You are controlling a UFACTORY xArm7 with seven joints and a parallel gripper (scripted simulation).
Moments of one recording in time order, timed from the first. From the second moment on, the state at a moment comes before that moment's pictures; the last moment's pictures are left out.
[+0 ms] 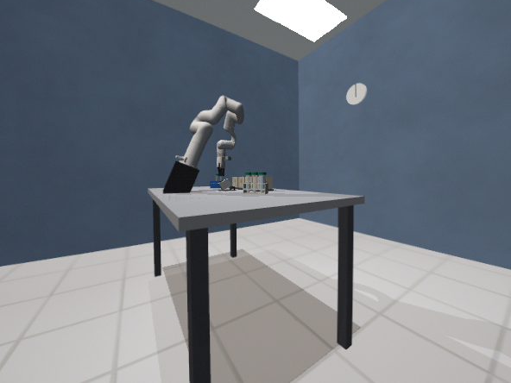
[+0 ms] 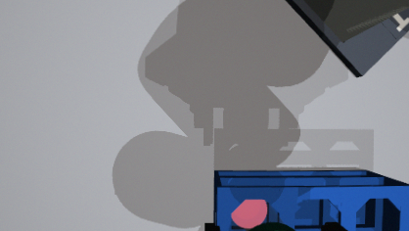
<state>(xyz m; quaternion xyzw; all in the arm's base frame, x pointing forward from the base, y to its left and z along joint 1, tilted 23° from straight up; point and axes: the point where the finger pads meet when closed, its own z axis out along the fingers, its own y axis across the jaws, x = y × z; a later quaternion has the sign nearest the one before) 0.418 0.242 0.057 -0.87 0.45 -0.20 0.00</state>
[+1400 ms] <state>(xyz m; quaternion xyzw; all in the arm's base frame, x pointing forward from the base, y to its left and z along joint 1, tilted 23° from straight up) 0.419 0.242 0.055 -0.87 0.45 -0.20 0.00</state>
